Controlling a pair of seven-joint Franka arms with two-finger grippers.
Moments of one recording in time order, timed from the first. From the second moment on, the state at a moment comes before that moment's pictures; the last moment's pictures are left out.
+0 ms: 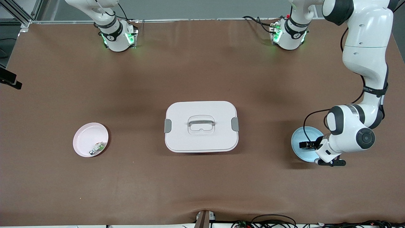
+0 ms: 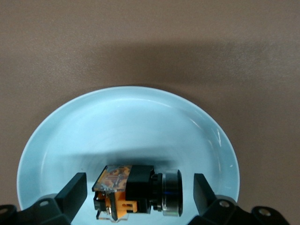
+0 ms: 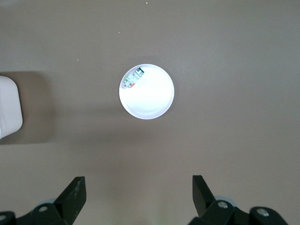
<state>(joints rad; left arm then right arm) 0.02 0.75 -0.01 -1.59 -0.08 2.23 0.09 -0.05 0.13 -0.10 -1.31 0.03 1.40 -0.13</state>
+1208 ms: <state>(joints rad) 0.01 0.75 -0.01 -1.60 -0.08 2.23 0.06 -0.05 0.13 -0.10 -1.31 0.03 1.41 -0.13</state>
